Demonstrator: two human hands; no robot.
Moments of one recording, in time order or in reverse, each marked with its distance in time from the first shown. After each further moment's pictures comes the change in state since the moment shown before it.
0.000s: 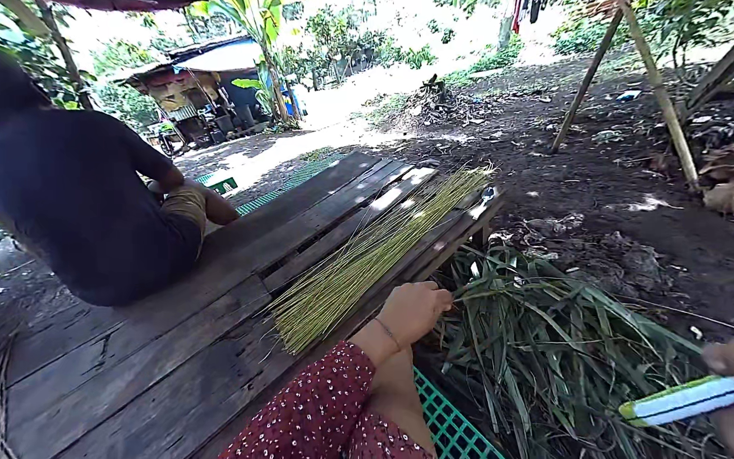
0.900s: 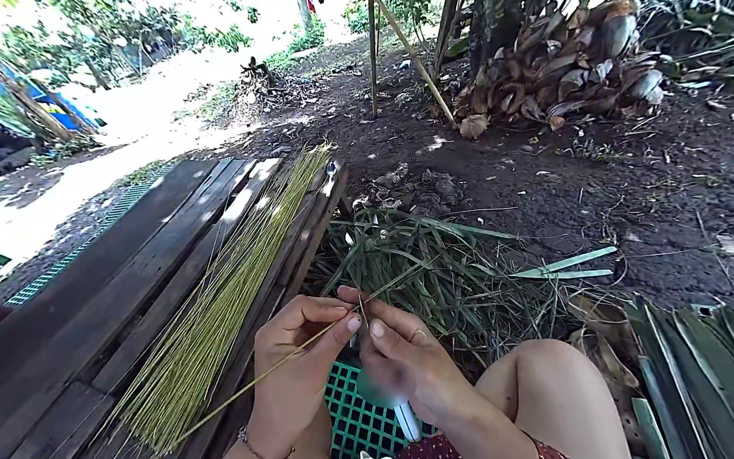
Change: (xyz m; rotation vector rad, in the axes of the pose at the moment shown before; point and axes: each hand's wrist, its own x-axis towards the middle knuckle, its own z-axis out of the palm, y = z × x) left_hand -0.019 0.079 0.021 -1.096 0.547 0.237; right_hand -0.067 0.019 0.110 0.378 -0.241 0.458
